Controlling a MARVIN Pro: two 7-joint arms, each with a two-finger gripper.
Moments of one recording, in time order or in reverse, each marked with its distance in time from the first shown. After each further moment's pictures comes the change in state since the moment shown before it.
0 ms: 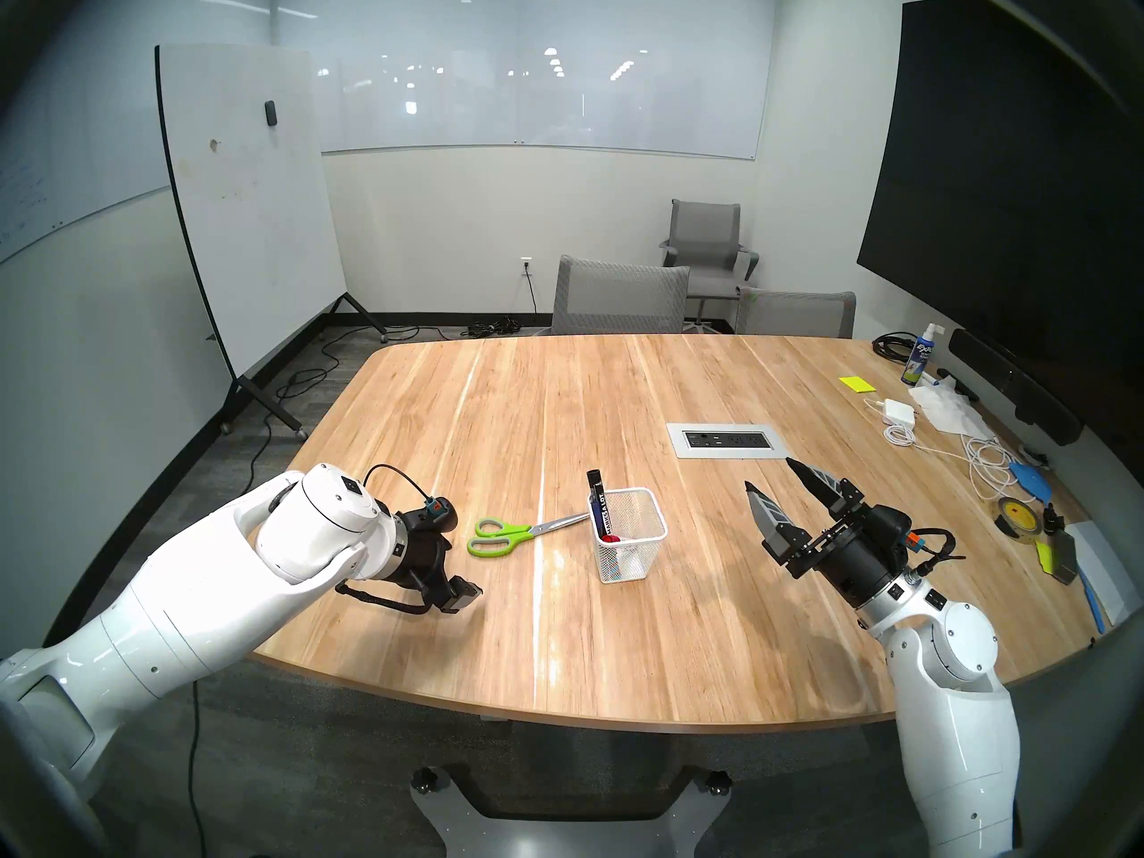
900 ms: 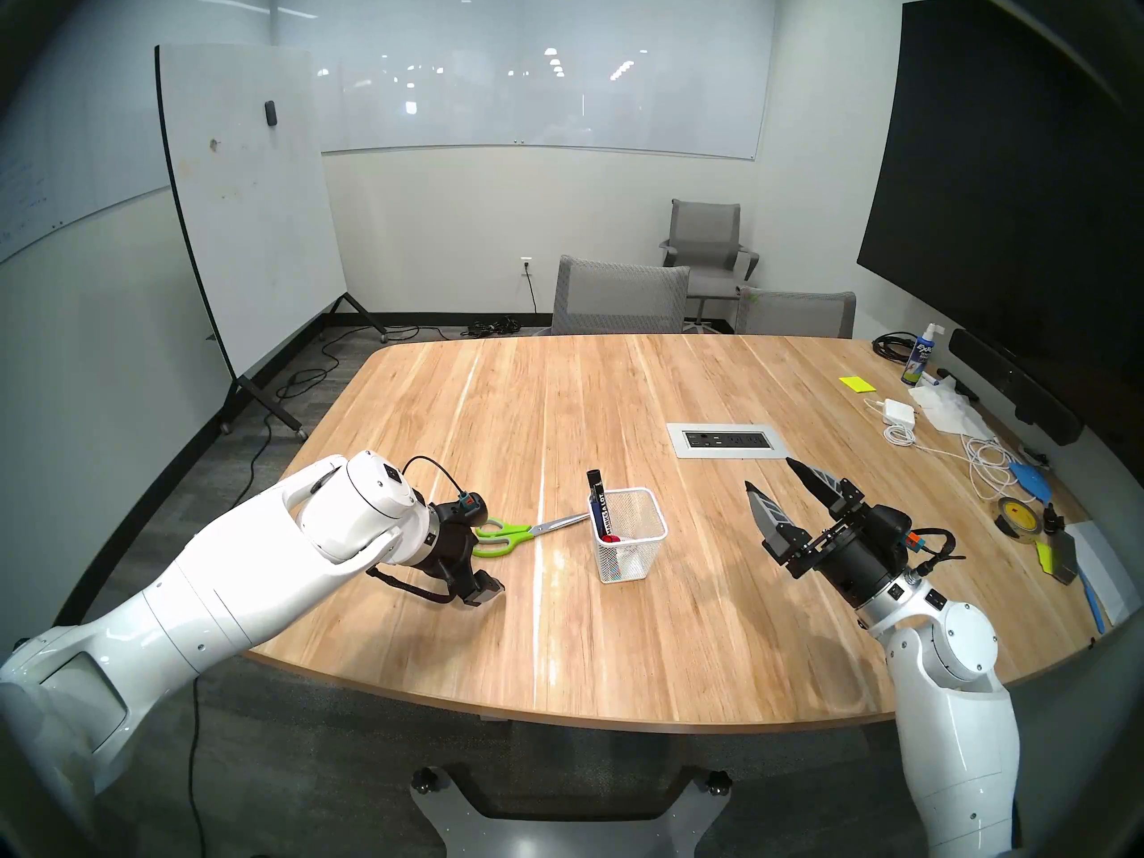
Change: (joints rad) left arm -0.145 -0.092 0.121 0.112 0.096 -0.018 -0.109; right arm 0.001 -0.004 0.003 0.000 -0.003 0.001 0.004
